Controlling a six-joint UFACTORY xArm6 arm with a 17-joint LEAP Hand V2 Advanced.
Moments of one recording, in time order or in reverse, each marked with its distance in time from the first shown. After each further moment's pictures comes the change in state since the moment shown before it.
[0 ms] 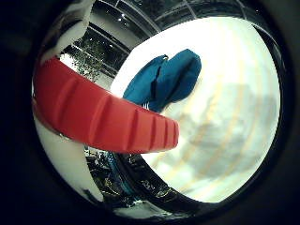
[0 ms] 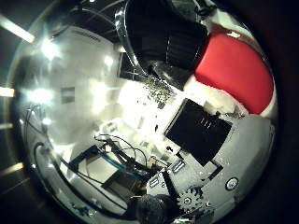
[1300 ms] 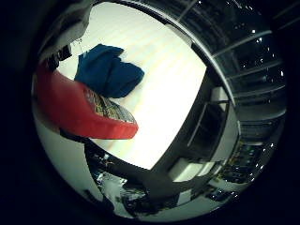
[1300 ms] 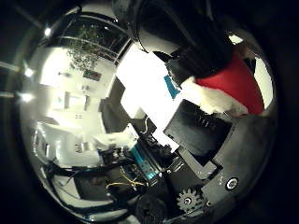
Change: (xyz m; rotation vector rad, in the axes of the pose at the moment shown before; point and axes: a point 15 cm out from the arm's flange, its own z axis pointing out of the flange) arm -0.087 -0.102 0.069 -0.443 0.961 -0.245
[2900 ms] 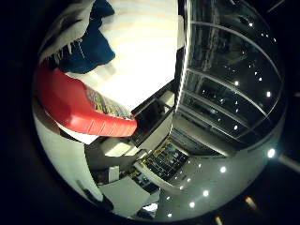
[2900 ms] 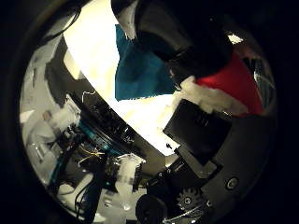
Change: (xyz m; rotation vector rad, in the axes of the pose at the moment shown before) arm -0.017 -0.050 0.078 -0.495 0.446 -0.312
